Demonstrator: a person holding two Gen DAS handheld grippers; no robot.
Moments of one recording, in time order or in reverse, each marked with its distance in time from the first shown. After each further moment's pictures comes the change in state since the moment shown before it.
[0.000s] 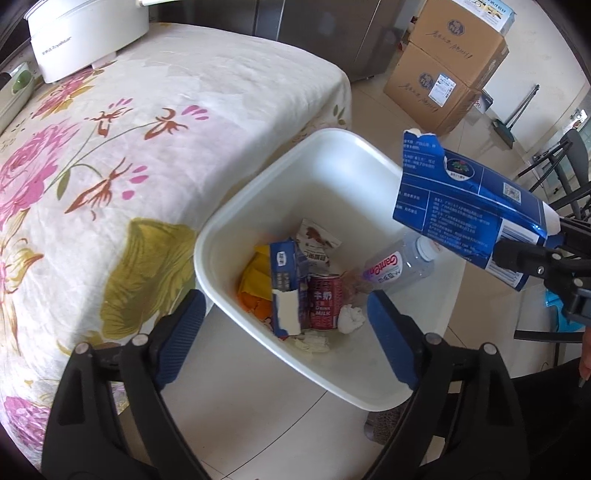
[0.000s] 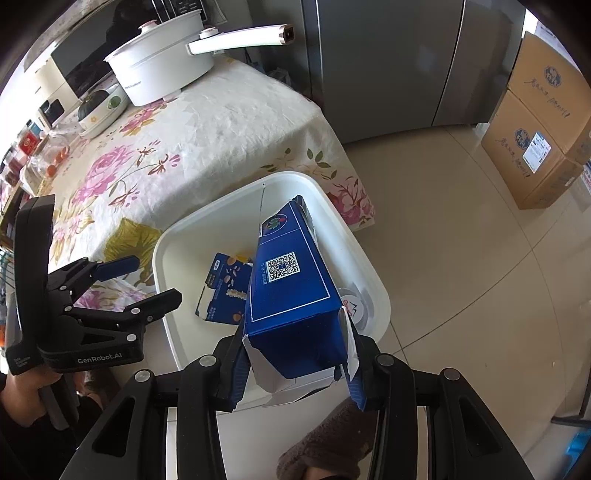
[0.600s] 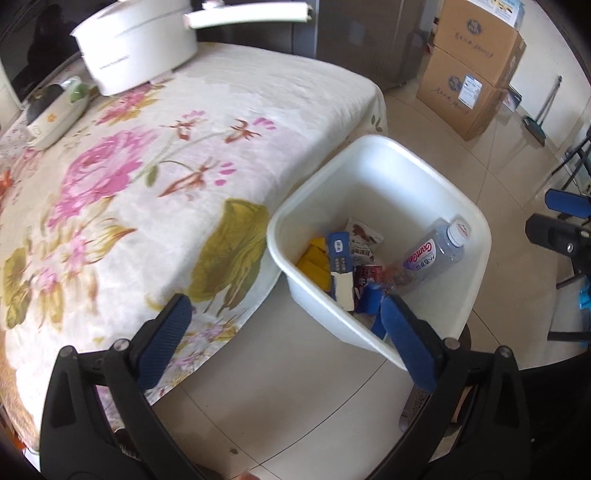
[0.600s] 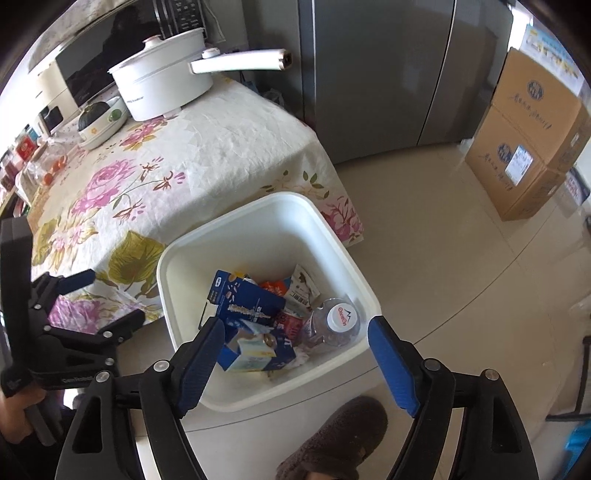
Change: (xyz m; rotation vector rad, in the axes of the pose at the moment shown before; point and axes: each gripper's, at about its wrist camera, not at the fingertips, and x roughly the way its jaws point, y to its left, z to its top) left arm -0.048 0.007 -0.023 -0.010 -0.062 0.199; right arm -0.034 0.024 -0.012 -0.018 -0.114 -0.093
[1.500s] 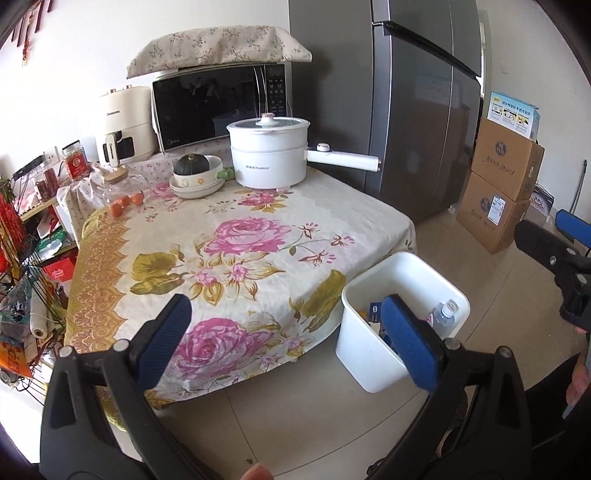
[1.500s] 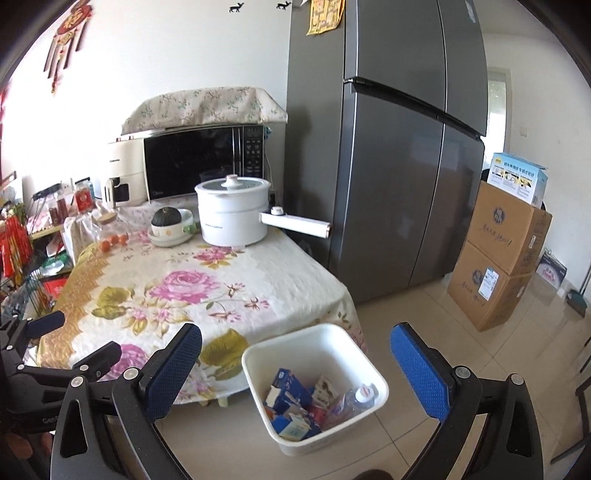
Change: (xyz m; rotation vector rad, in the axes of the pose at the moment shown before) left arm -0.186 0.030 -0.086 -0.202 -0.463 0.213; right arm -0.166 0.095 -0.058 -0.045 -0.575 -0.017
